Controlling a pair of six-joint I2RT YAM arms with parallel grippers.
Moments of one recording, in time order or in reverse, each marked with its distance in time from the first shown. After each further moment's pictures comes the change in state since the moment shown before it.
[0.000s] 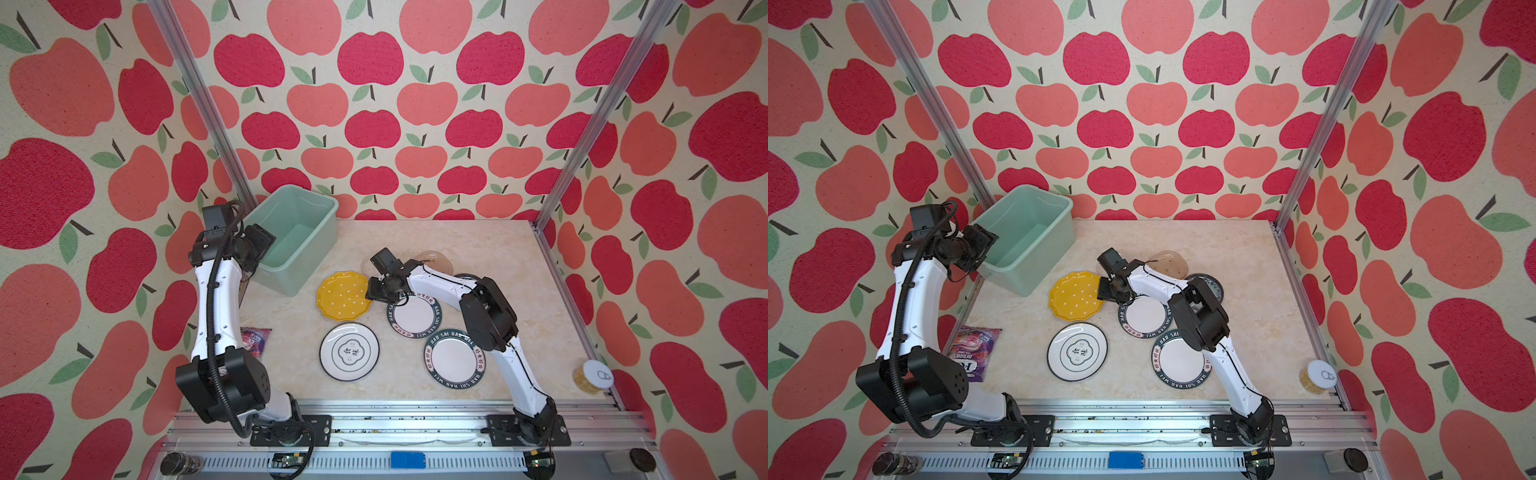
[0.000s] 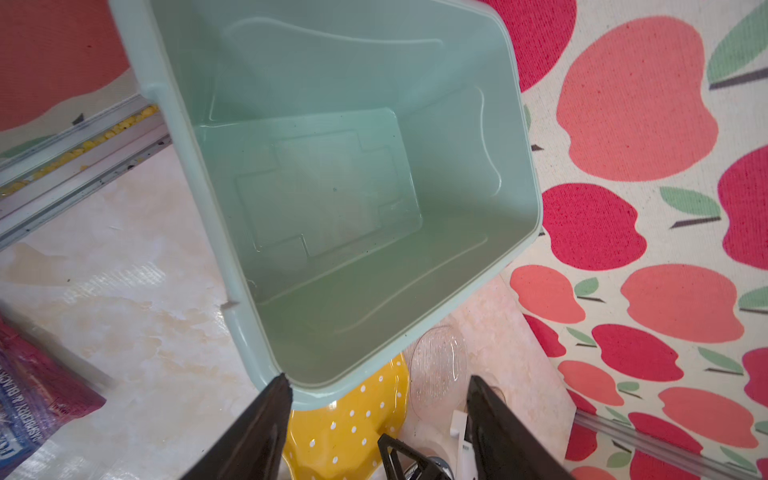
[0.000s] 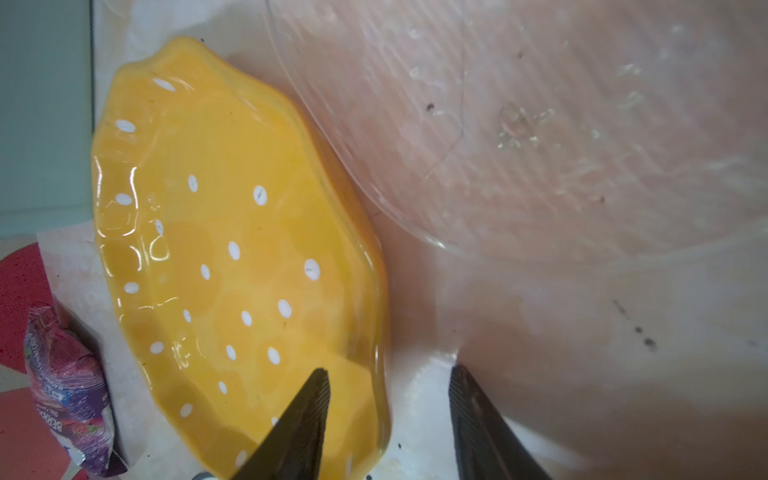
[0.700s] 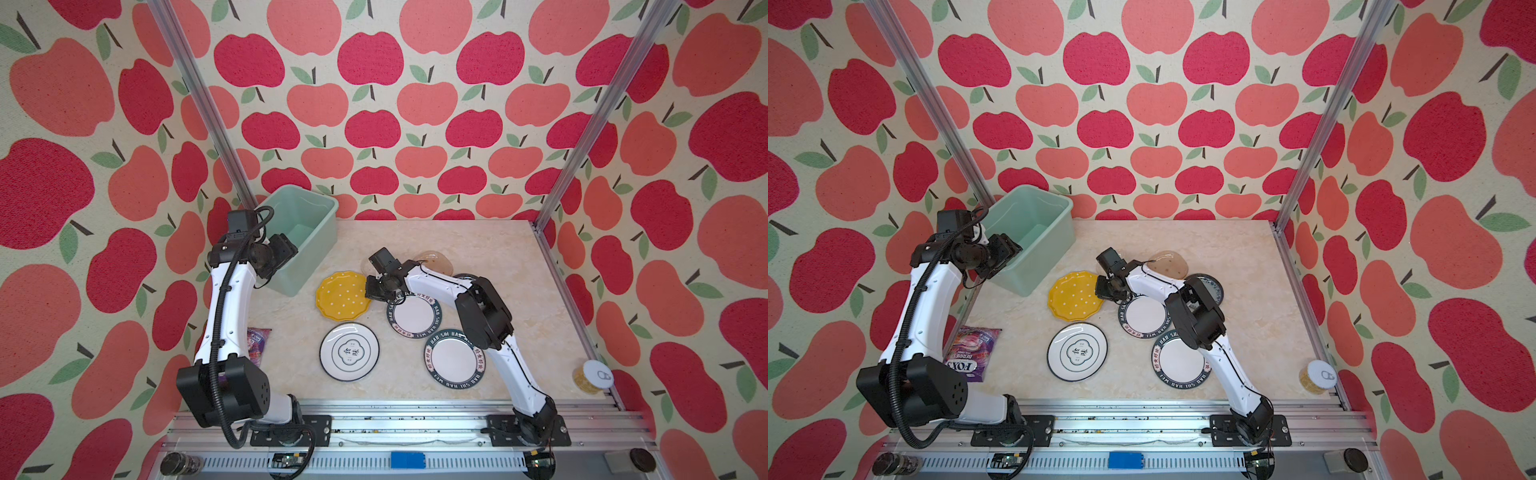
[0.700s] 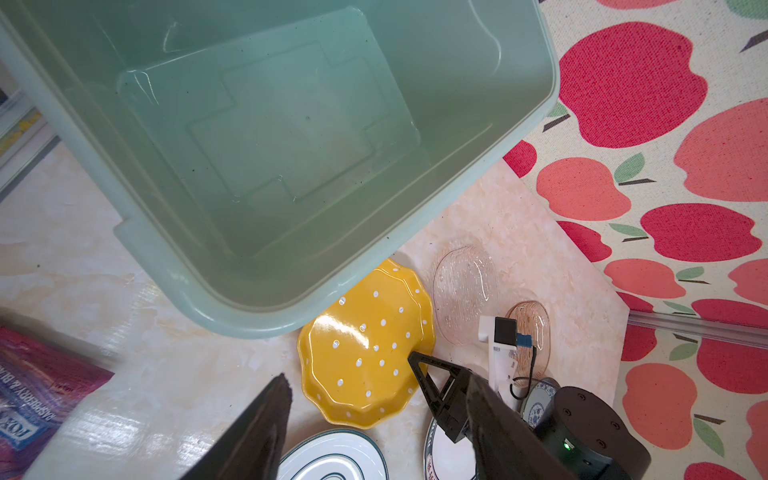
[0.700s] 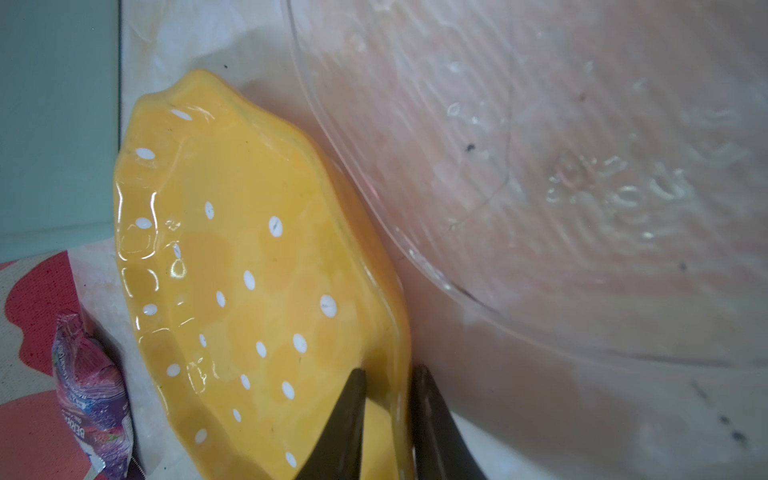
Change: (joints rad) left arm -0.098 -0.032 -0.066 -0.057 0.003 0.140; right arm -0.002 0.048 0.033 0.047 -0.023 0.013
